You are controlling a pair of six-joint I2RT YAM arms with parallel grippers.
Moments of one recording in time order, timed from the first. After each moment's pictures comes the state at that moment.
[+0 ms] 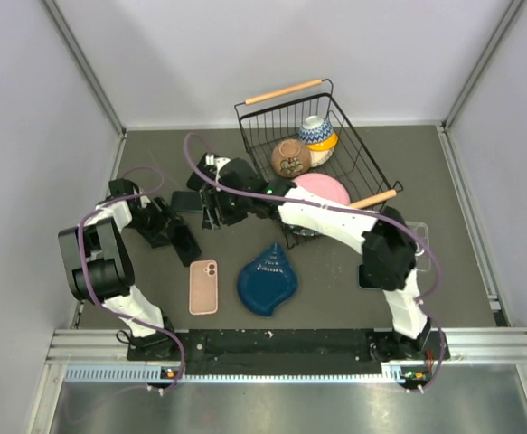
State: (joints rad) left arm 0.31 1.68 0.98 -0.52 0.44 -0.47; right arm 0.98 1.99 1.77 -0.44 -0.16 0.49
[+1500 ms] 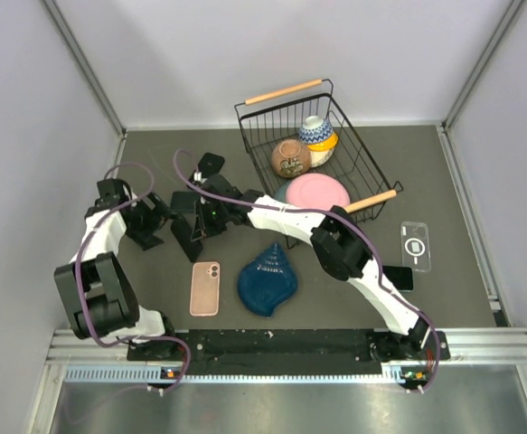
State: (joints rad) left arm 0.33 1.45 0.93 -0.59 0.40 -0.53; right arm 0.98 2.43 2.06 -0.36 -0.31 0.68
